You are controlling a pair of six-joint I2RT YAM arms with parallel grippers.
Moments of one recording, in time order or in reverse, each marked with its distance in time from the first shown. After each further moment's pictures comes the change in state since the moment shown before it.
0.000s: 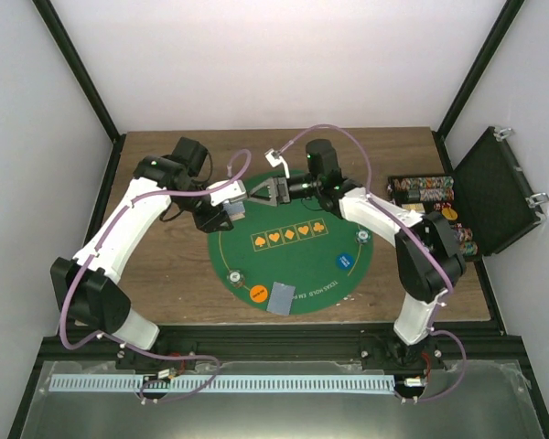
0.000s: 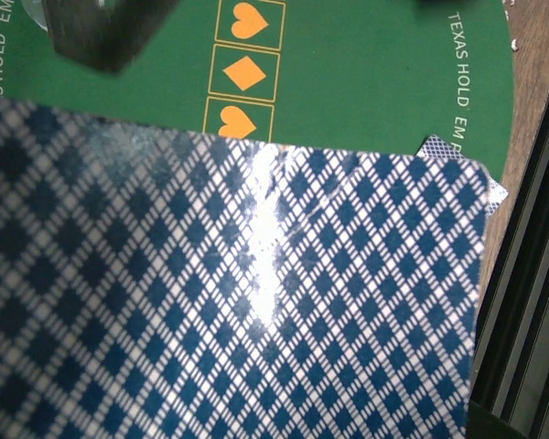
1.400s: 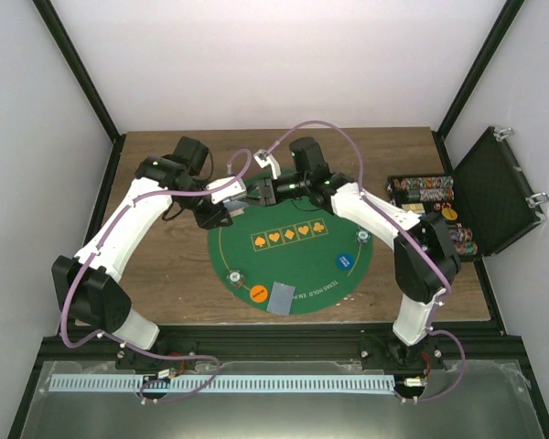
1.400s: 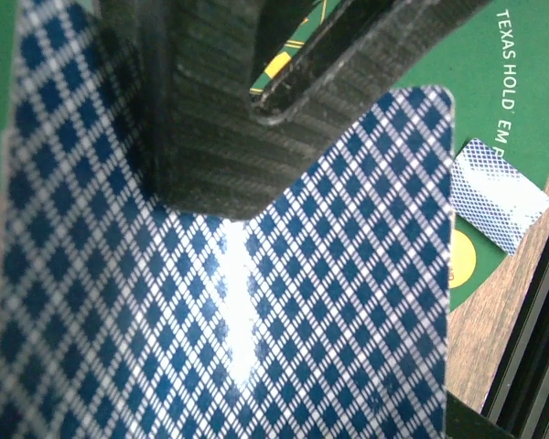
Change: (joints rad) left arm 0.000 0.006 -0.012 0.054 -0.050 -0.032; right arm 0.074 0.030 0.129 -0.265 0.200 -0.120
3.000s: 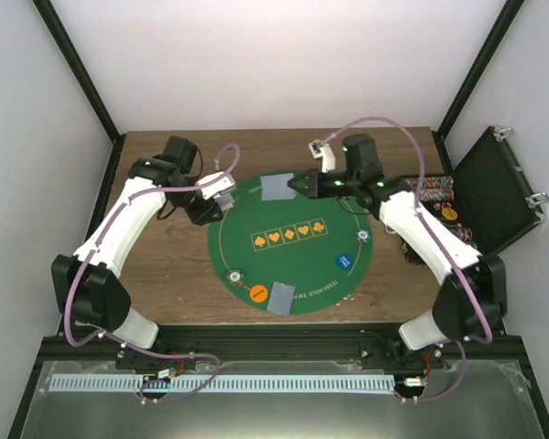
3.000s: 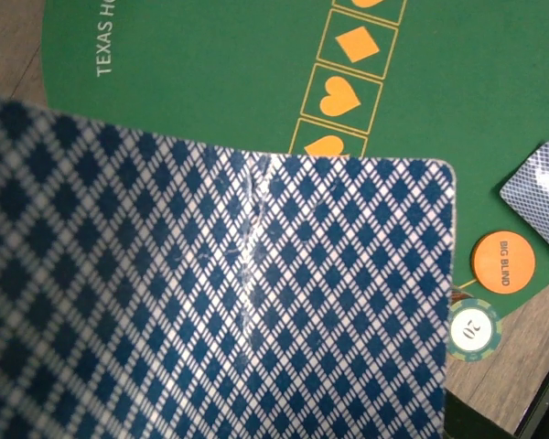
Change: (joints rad) left arm 0.077 0.000 -0.043 0.057 -0.032 -0.040; right arm -0.158 -0.265 -0.097 -0.247 0.177 -0.031
